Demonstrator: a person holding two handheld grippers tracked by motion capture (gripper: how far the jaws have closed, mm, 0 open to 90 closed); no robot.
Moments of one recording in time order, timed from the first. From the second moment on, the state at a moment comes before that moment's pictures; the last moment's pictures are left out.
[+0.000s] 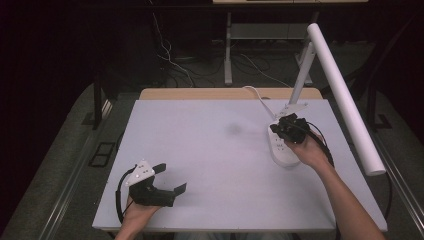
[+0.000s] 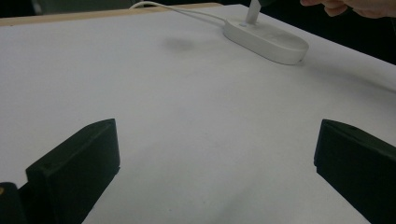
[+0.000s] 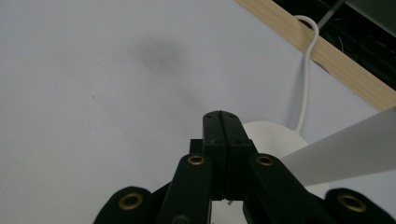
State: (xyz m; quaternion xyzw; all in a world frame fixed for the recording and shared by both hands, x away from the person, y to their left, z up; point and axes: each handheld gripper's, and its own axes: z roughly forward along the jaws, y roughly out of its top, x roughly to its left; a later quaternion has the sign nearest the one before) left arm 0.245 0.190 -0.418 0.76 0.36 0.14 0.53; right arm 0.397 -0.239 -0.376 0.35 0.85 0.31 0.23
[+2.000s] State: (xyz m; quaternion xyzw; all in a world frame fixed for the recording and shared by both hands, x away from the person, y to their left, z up) left arm 0.246 0.191 -0.419 0.76 0.36 0.14 0.53; right arm 0.432 -0.245 -0.418 0.38 0.85 0.26 0.24
